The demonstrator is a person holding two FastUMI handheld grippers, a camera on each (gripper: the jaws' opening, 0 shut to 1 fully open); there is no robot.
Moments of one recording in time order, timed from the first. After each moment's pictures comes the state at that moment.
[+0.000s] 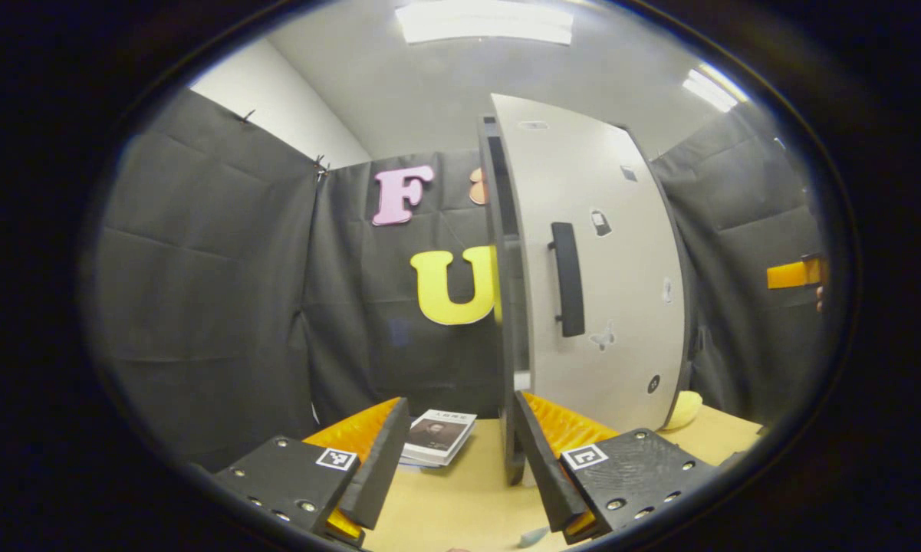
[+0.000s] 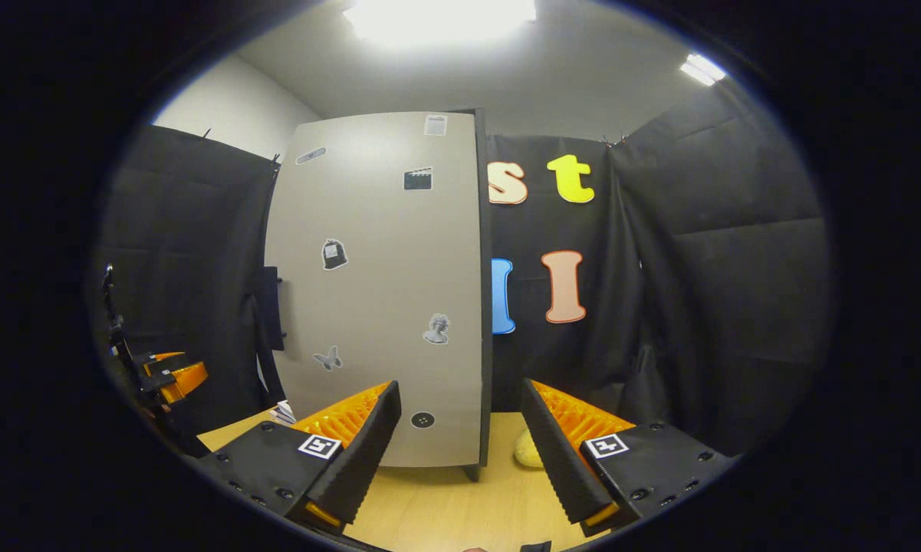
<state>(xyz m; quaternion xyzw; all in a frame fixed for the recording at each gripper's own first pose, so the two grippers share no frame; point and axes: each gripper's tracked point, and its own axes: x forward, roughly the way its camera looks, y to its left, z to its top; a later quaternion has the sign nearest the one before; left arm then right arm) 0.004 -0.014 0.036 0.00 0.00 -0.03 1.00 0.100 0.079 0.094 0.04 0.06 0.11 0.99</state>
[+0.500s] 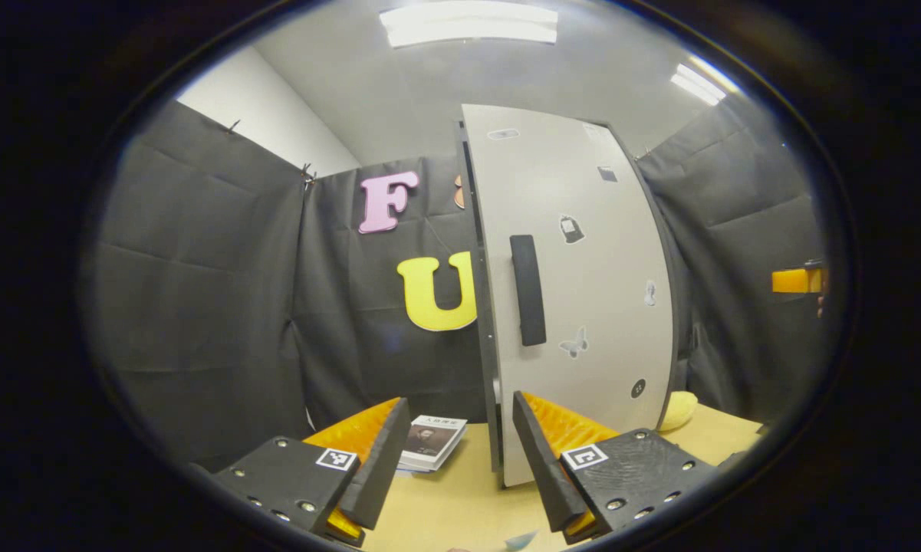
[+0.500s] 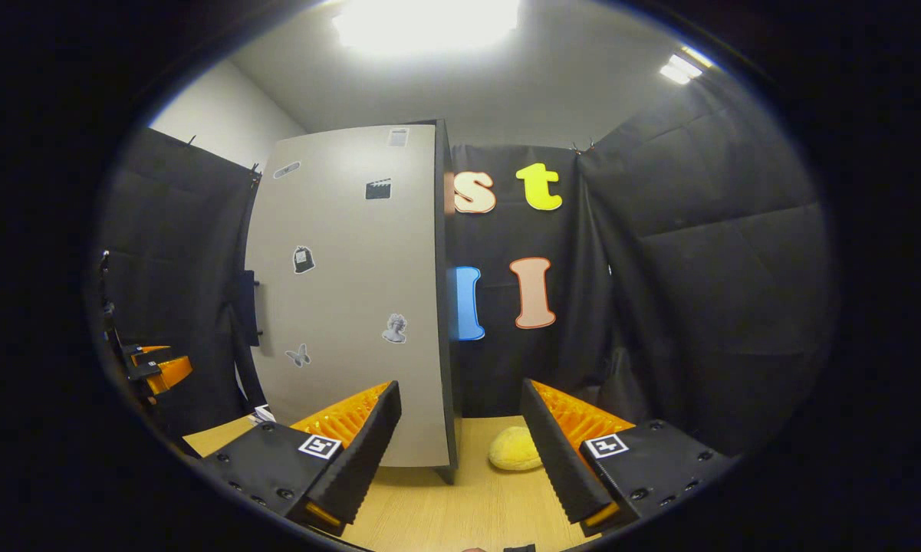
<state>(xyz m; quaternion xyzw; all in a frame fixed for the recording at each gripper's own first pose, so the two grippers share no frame) 0.006 -0.044 0.047 0.02 -0.01 -0.04 1.00 0.092 0.042 0.088 0.05 0.03 0.07 1.00</state>
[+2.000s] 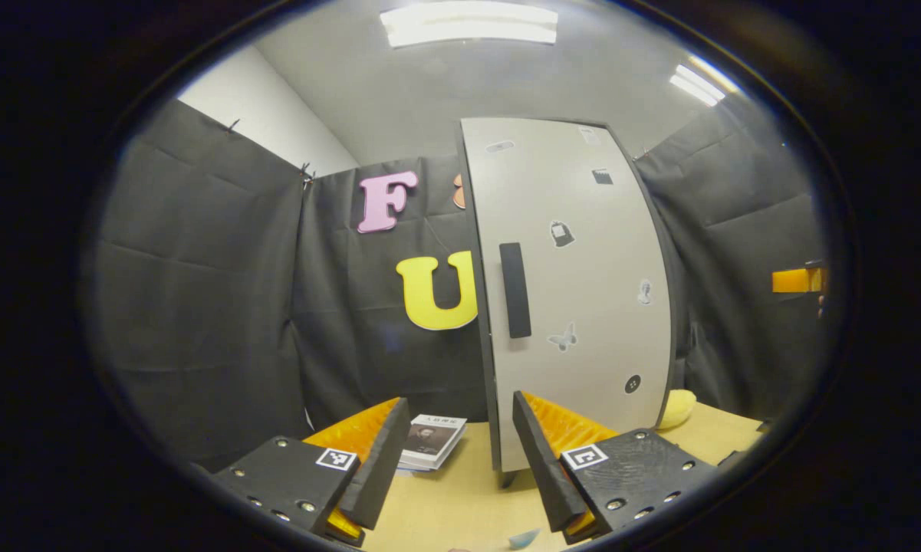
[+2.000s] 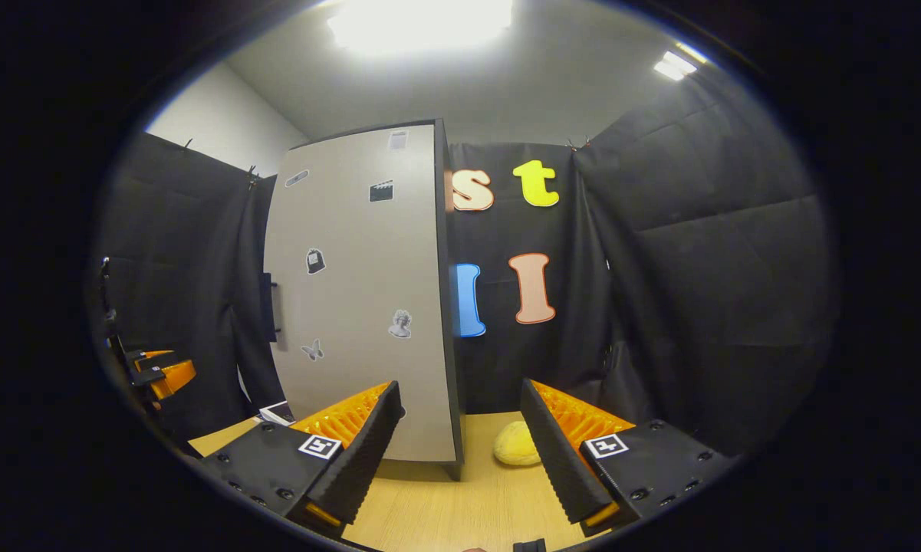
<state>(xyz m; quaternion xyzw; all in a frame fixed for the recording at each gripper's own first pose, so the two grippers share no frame) 0.004 -0.037 0.042 0.02 -0.01 -0.04 1.00 0.081 0.050 0.084 0.06 0.04 0.06 1.00</state>
